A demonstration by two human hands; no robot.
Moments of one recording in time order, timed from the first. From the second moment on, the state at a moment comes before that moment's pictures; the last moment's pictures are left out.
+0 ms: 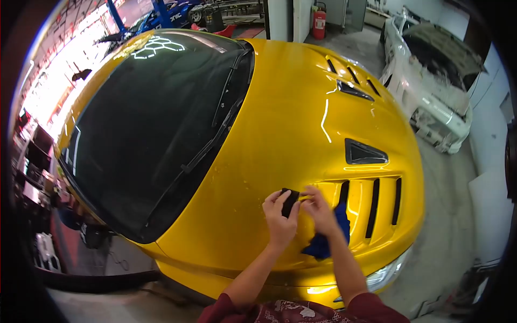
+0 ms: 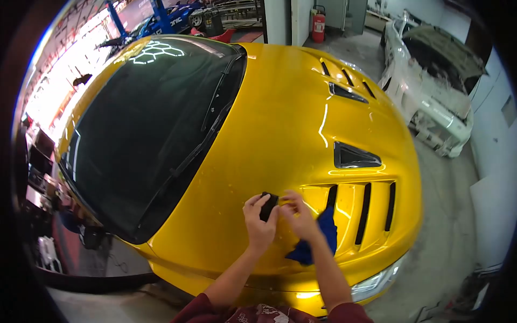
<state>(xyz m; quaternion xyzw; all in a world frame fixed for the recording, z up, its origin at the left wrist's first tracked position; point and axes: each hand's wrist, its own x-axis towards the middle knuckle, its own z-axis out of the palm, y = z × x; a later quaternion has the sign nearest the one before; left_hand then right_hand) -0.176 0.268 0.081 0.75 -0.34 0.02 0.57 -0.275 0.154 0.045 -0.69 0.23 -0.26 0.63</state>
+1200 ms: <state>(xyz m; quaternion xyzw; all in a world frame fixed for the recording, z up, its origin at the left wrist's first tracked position) -0.131 0.344 0.084 0.49 -0.16 -0.47 0.72 -0.243 0.300 0.143 -0.93 0.31 -0.17 0.13</state>
